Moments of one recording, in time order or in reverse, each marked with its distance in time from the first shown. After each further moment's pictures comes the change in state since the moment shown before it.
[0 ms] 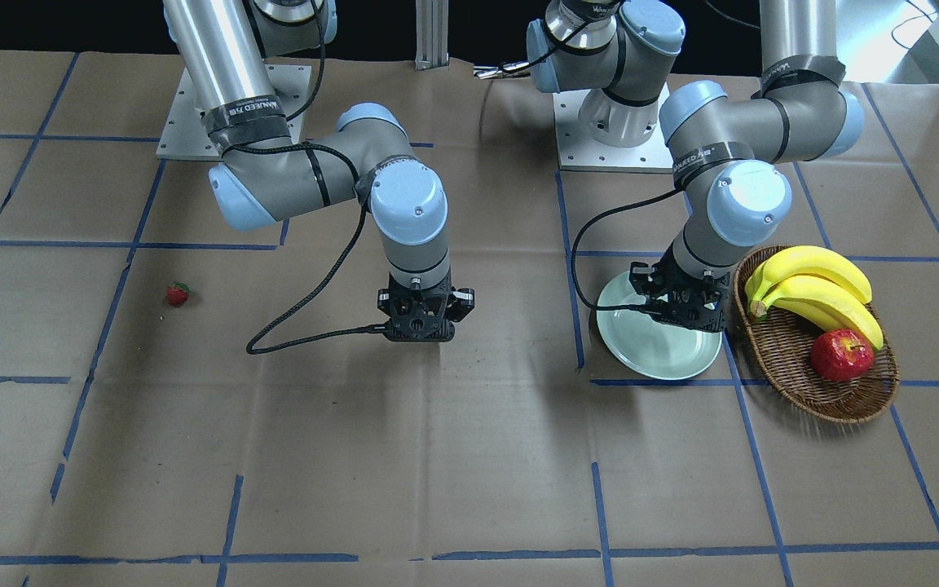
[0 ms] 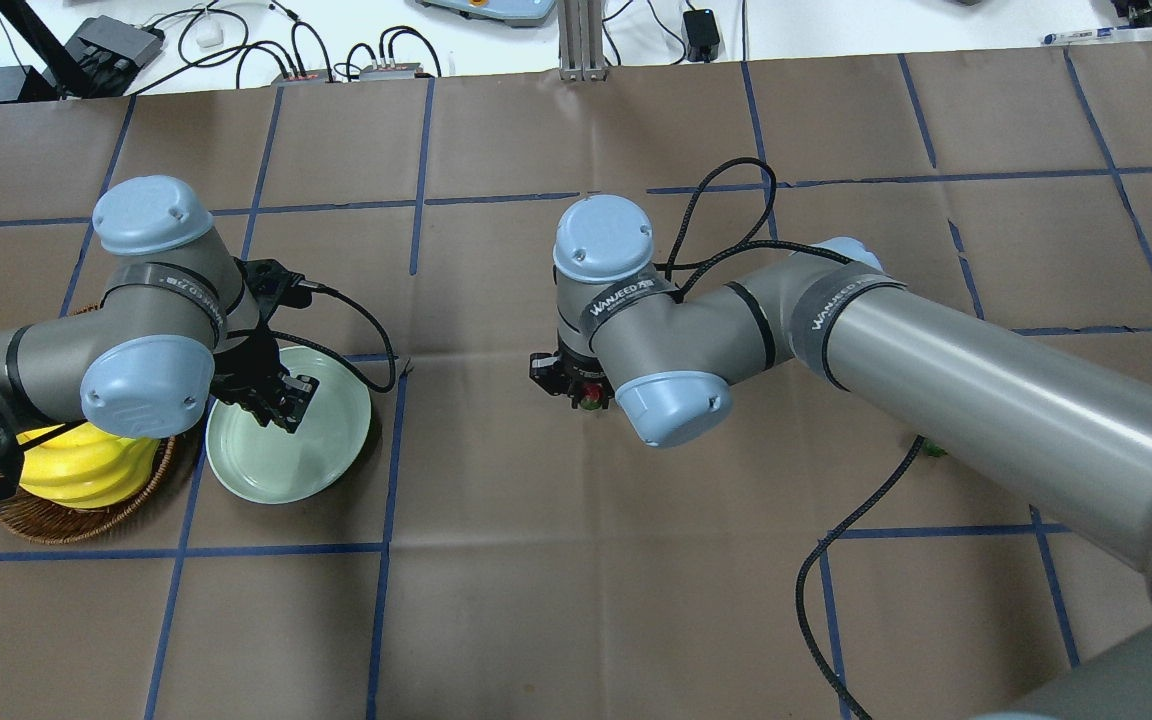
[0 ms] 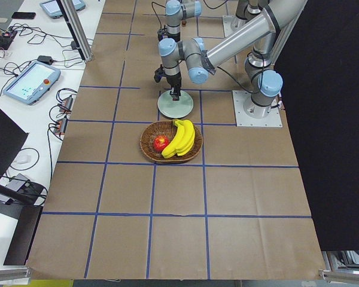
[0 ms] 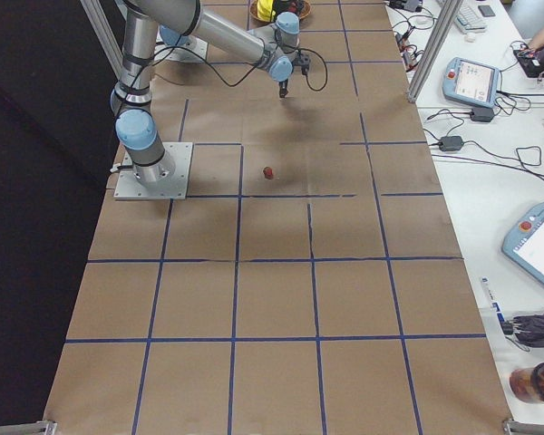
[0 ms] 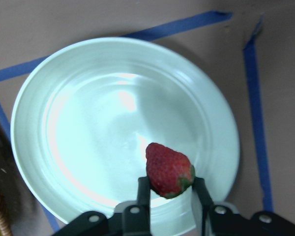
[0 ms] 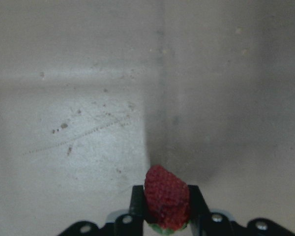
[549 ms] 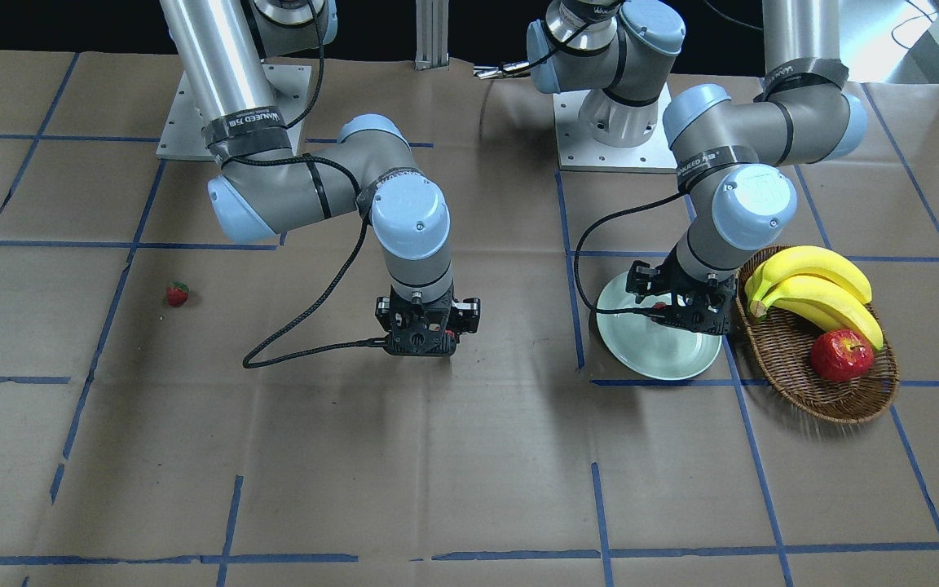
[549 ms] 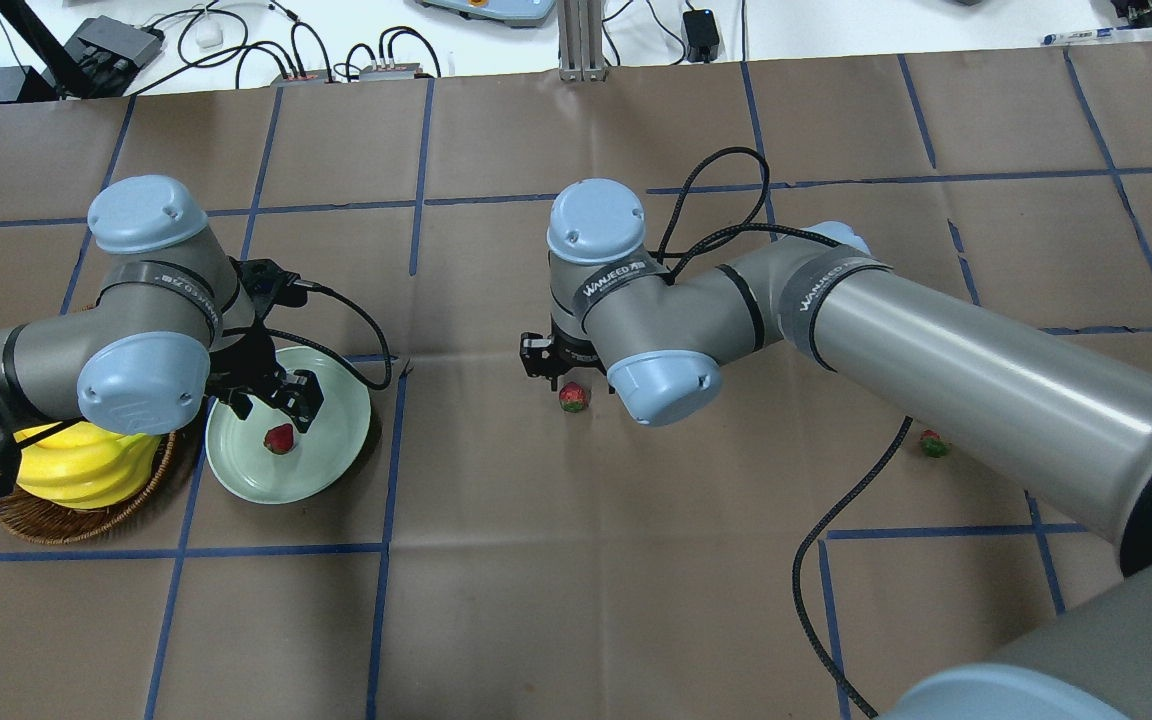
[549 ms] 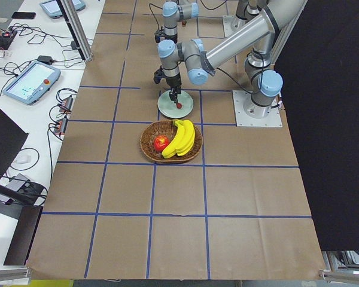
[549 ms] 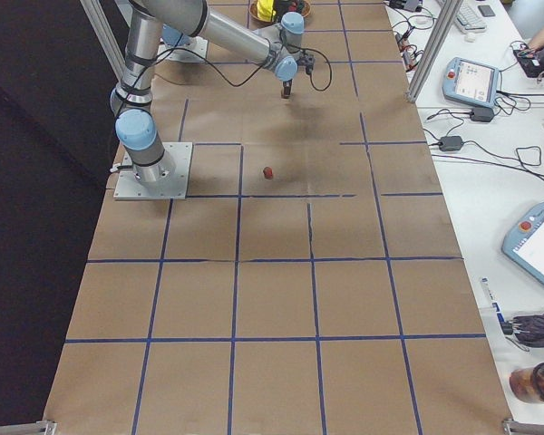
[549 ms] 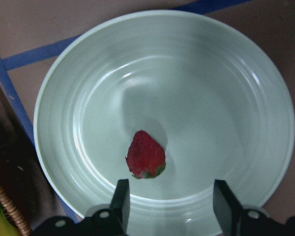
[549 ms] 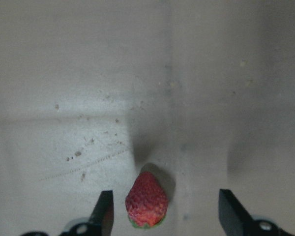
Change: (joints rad) left arm 0.006 -0.007 0.008 -0.001 -0.010 -0.007; right arm -0.024 0.004 -0.074 0.068 0.001 -0.012
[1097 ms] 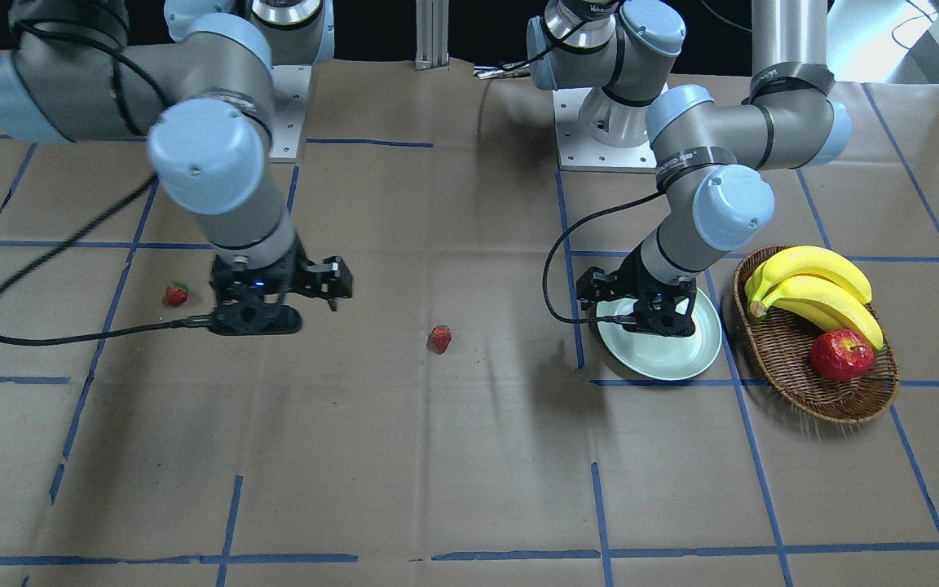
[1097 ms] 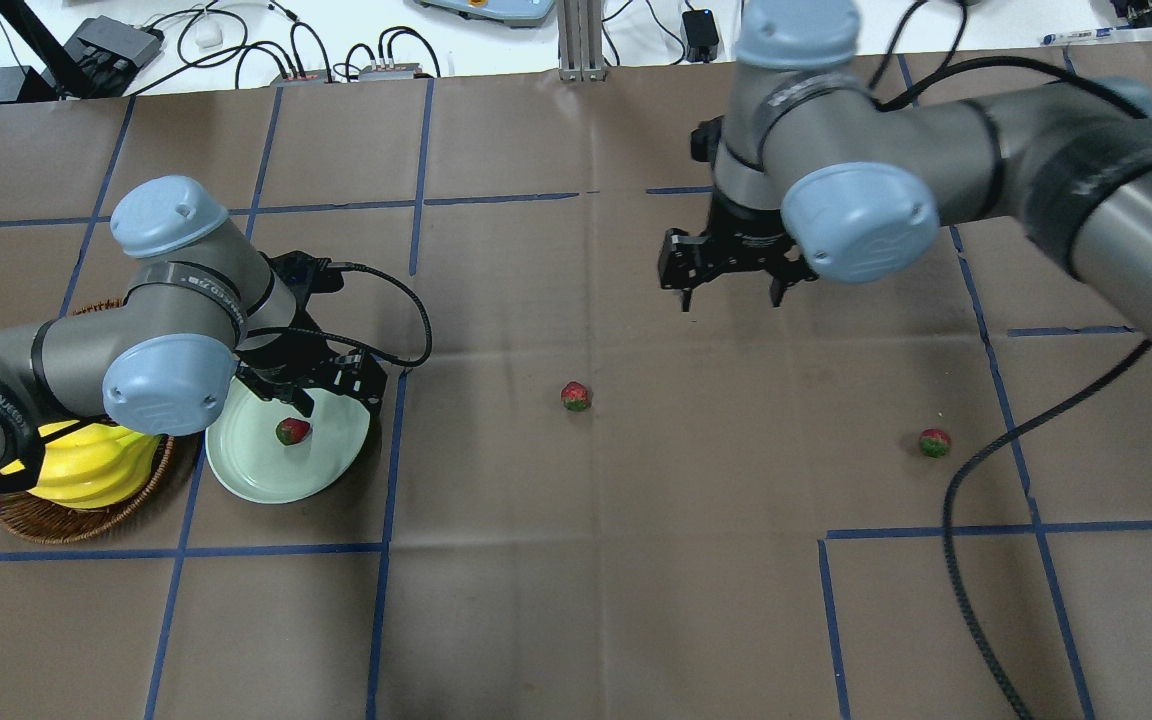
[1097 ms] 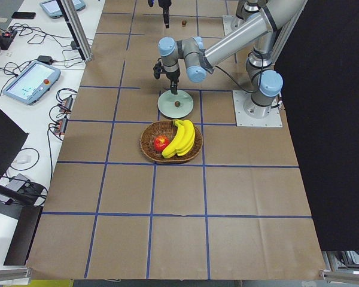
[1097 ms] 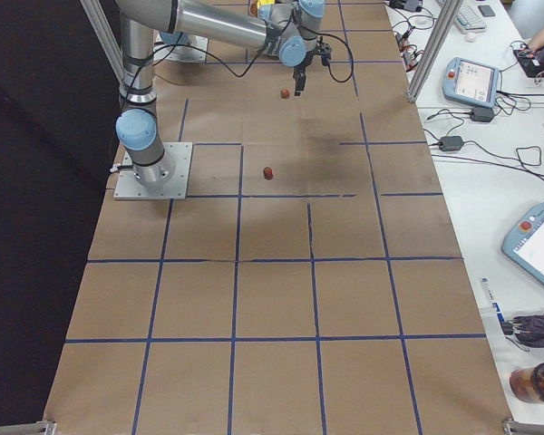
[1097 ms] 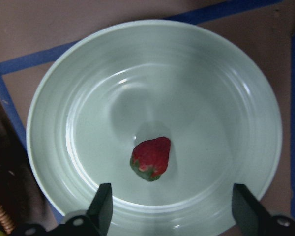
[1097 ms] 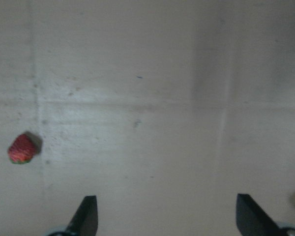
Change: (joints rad) left arm -0.080 -0.009 0.003 0.013 -0.232 -0.254; right arm -0.305 -0.245 -0.038 0.394 -0.048 -0.395
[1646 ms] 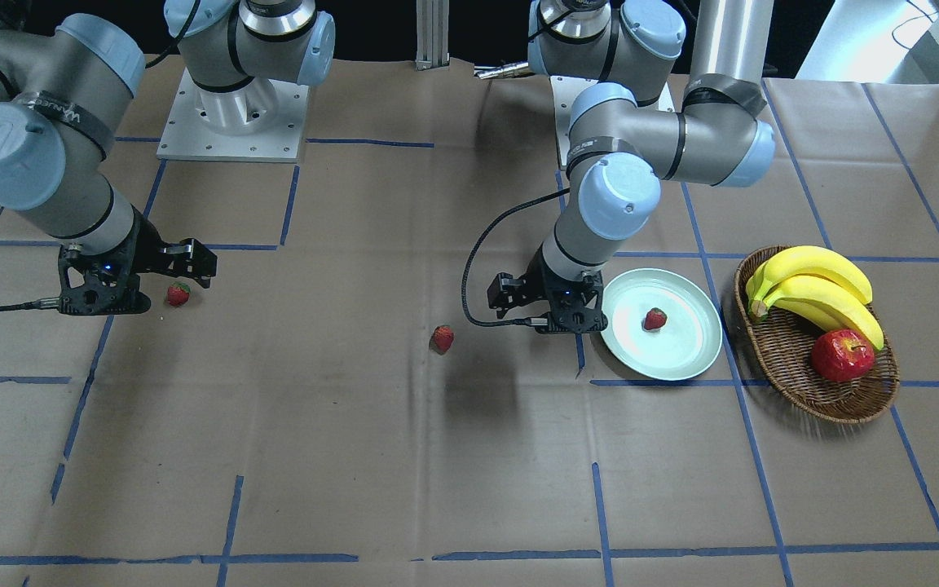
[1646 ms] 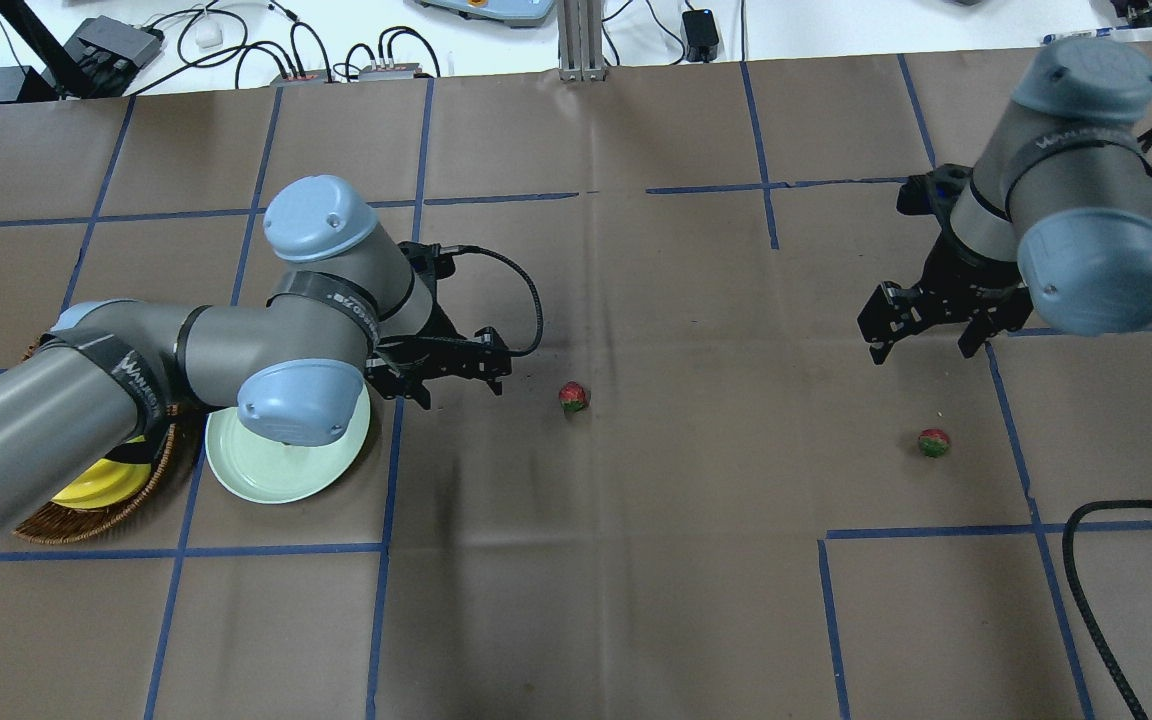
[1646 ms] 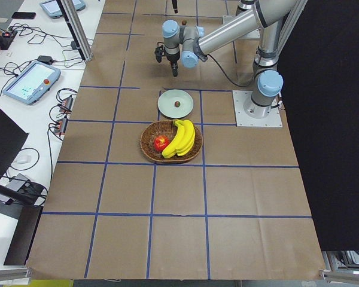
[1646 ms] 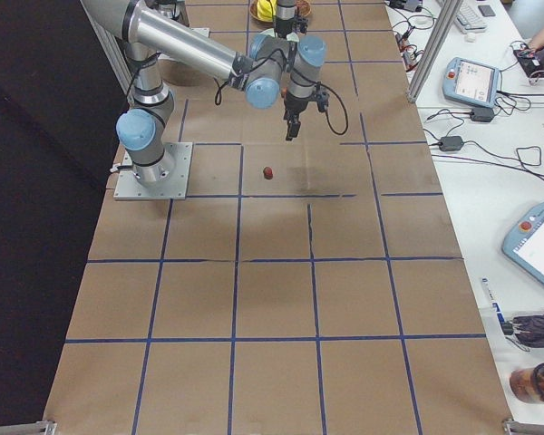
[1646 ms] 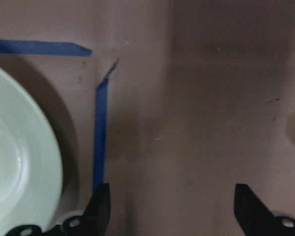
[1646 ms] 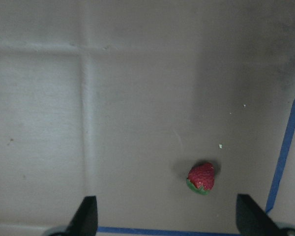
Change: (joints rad) left arm -0.256 -0.072 0.066 0.107 -0.046 -0.421; right arm -0.318 -0.106 0.273 -0.105 -0.046 -0.320
